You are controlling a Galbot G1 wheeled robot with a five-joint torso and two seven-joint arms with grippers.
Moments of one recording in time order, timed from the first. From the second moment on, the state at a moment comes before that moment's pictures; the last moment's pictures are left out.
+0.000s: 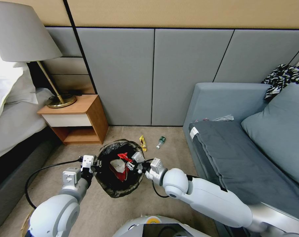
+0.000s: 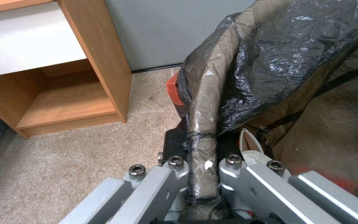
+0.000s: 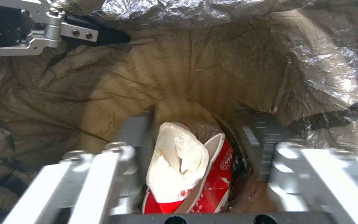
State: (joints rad) left arm 1.67 -1.21 -0.75 -2.49 -0.35 0.73 -0.07; right arm -0.67 0.97 -0.55 2.12 0.69 -0.42 0.23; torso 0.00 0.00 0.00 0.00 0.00
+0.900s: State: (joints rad) left arm 1.67 -1.21 -0.76 -2.49 -0.35 0.72 -0.07; right arm -0.64 0.97 -0.49 2.18 0.73 -0.41 0.25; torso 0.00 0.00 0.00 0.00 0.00
